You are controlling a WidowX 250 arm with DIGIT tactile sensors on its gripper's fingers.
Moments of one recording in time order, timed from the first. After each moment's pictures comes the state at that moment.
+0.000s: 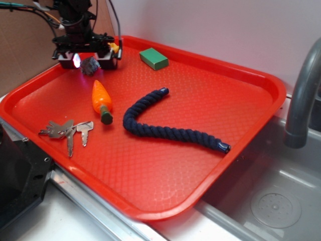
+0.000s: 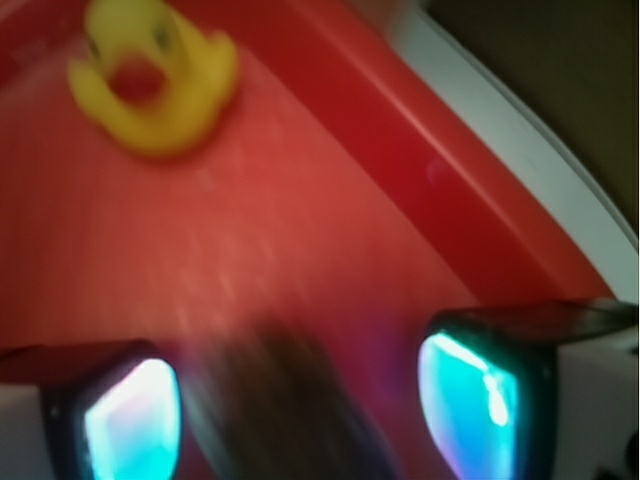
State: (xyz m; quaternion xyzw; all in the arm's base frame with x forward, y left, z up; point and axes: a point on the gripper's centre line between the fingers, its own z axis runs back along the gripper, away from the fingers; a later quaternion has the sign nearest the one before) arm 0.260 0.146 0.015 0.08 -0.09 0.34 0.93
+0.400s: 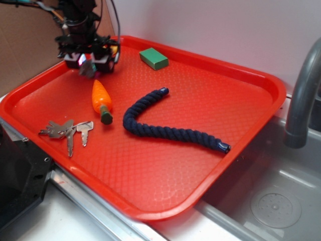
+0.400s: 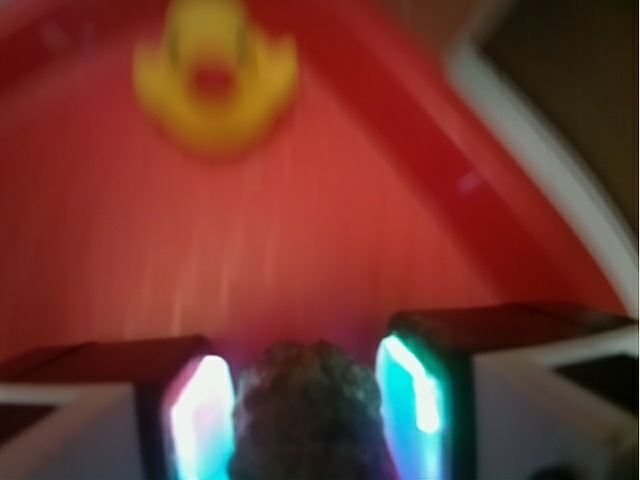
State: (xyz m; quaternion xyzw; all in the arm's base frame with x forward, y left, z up) arm 0.246 0.122 0.027 0.08 -0.06 0.28 0.95
